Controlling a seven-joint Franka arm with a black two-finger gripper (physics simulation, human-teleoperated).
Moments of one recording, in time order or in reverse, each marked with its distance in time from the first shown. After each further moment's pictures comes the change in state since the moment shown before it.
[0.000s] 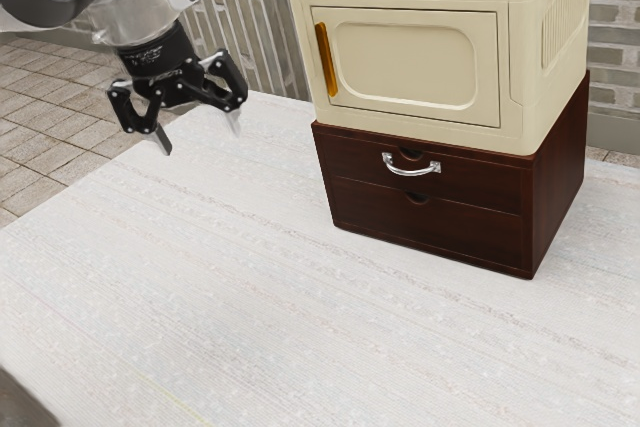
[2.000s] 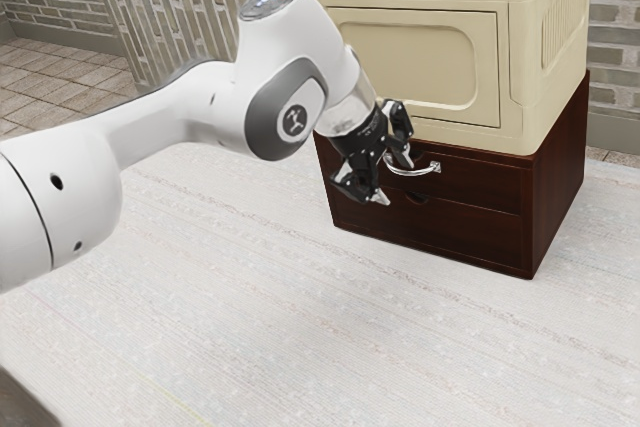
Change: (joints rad) arm -0.177 0.306 0.002 -0.092 -0.047 0.678 -0.894
